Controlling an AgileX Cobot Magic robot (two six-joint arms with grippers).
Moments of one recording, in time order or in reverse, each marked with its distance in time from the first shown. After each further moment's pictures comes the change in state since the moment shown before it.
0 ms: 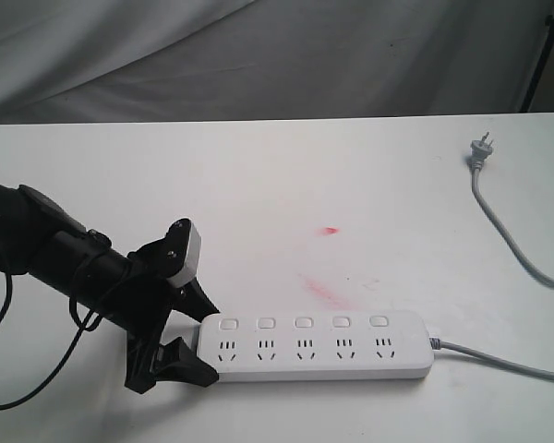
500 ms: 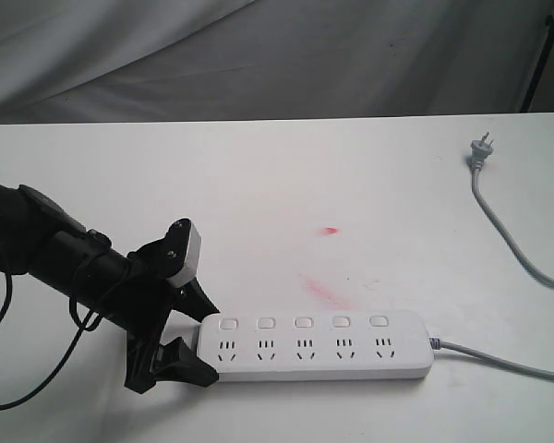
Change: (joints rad) left arm 0.000 0.000 0.000 0.000 0.000 0.000; right arm 0.119 0.000 0.086 0.036 -0.014 0.000
